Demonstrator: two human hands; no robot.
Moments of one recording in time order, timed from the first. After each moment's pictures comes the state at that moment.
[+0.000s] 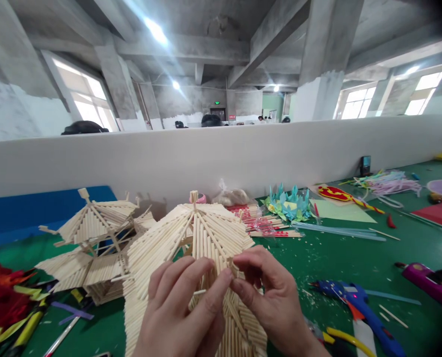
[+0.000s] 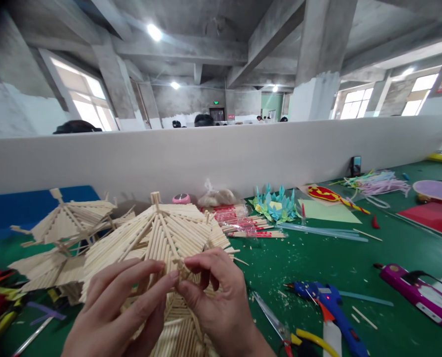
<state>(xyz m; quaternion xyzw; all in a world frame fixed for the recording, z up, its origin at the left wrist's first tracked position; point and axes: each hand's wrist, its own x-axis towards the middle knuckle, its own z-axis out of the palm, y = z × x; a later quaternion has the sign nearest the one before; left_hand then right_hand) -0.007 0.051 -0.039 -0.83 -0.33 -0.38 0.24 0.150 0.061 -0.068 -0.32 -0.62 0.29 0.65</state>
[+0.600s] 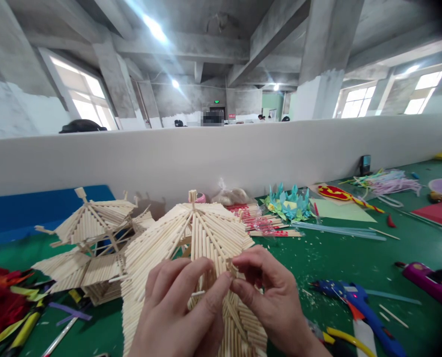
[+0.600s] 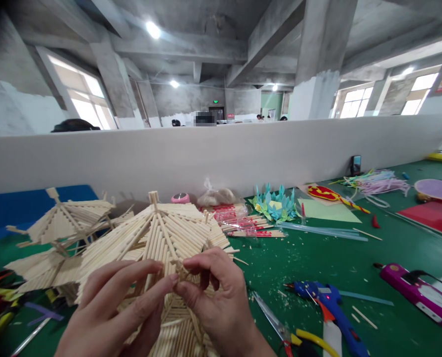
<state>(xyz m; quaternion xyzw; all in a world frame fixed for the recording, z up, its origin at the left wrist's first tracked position) -0.008 0.051 -0.034 -0.84 -0.33 -0.36 0.24 0.151 0.062 -0.068 -0.31 -0.61 0.31 0.66</state>
